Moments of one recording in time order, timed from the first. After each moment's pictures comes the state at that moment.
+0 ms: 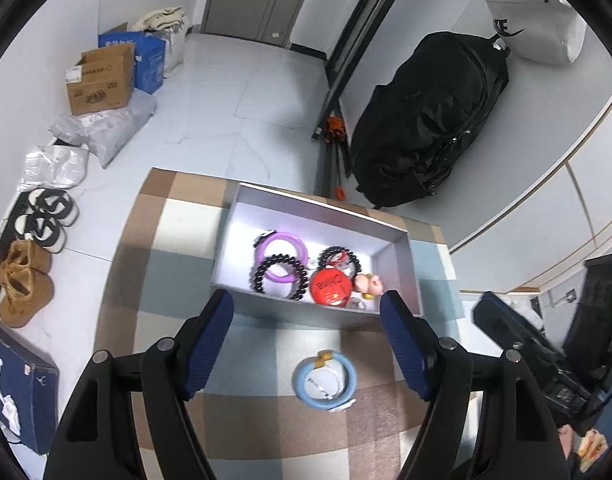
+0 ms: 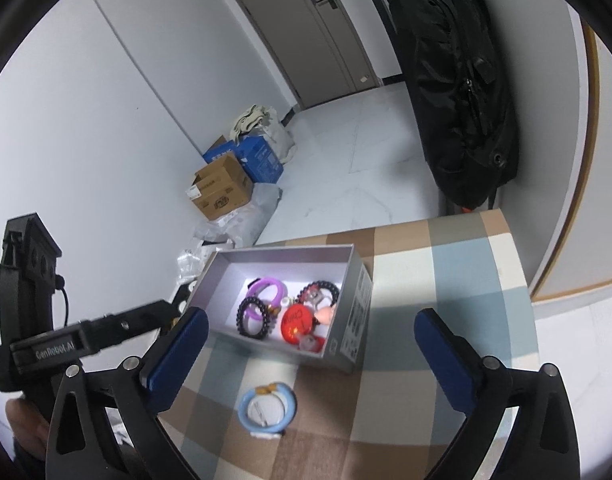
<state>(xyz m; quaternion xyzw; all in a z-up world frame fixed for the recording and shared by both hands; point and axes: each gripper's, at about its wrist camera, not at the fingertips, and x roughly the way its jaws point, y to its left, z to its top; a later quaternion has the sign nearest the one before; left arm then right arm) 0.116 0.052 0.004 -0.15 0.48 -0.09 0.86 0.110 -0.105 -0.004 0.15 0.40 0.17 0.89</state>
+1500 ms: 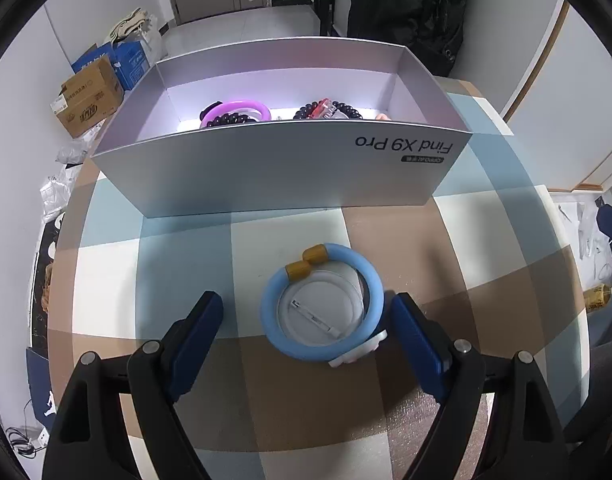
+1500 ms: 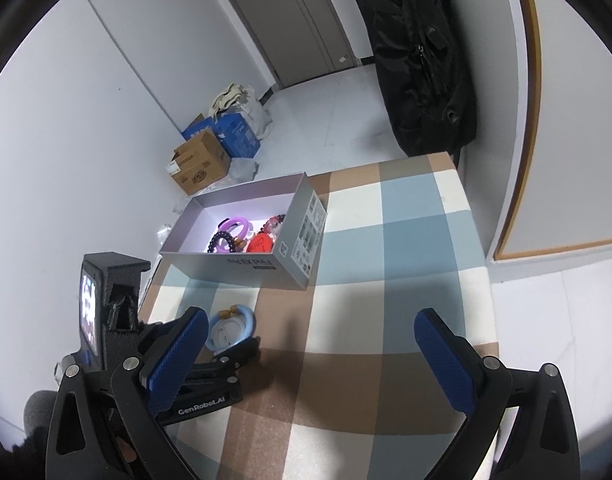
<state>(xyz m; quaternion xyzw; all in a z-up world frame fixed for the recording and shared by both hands) 0.087 -0.009 -0.075 0.03 0.55 -0.07 0.83 0.060 -0.133 -0.022 0.14 0.45 0.14 0.87</state>
